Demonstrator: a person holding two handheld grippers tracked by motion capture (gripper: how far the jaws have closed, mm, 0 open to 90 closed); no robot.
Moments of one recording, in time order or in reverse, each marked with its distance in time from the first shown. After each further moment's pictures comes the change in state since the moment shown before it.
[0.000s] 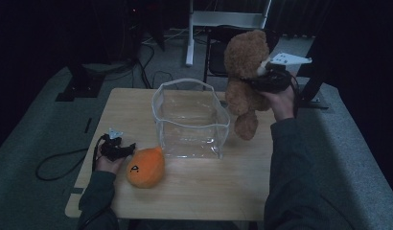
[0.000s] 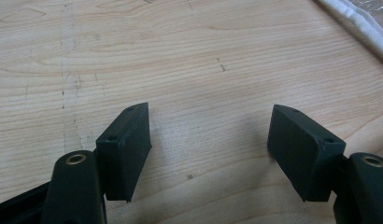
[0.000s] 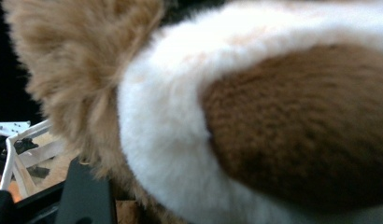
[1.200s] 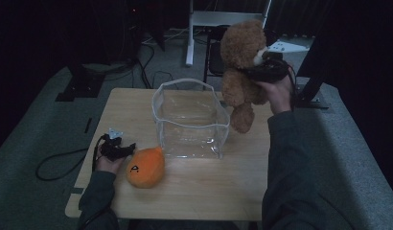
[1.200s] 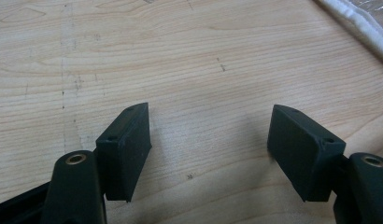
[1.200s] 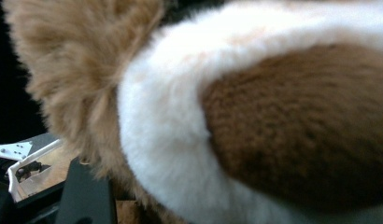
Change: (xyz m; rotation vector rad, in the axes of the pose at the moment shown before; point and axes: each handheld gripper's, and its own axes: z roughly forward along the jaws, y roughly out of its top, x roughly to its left) left arm 0.000 0.000 0.000 0.000 0.000 0.000; right arm 0.000 0.028 0.012 -0.007 0.004 0.028
